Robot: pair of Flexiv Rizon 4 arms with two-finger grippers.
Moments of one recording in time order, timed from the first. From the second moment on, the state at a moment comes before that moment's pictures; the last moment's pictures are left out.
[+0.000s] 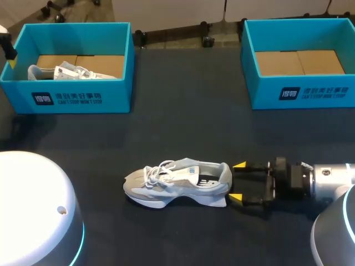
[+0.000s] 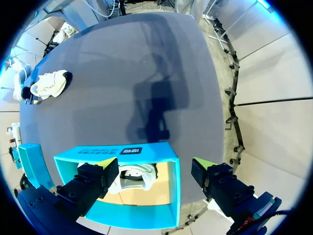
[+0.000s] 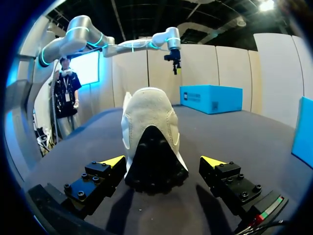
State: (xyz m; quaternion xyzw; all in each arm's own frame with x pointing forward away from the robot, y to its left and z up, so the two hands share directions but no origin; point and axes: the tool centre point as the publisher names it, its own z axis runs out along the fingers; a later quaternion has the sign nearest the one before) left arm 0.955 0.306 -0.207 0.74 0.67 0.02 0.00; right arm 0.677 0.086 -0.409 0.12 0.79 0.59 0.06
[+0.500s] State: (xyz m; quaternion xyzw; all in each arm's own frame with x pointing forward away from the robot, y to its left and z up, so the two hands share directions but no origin) left arm 0.955 0.306 -0.207 0.74 0.67 0.02 0.00; right arm 0.674 0.097 -0.406 0.12 0.79 0.60 0.05
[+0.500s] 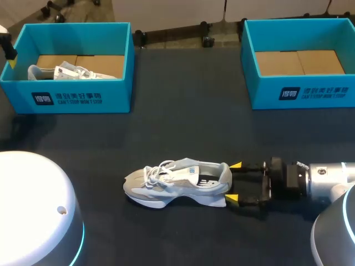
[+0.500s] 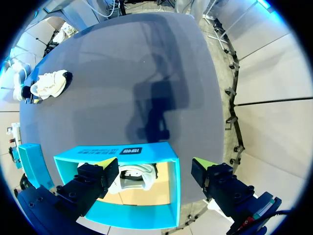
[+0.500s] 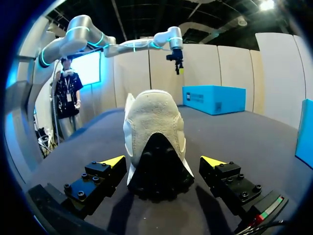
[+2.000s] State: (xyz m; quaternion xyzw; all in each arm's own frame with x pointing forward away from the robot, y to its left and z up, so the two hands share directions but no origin) left arm 0.955 0.306 -0.207 0.74 0.67 0.02 0.00; right arm 0.679 0.114 -0.412 0.11 0.80 0.59 0.02
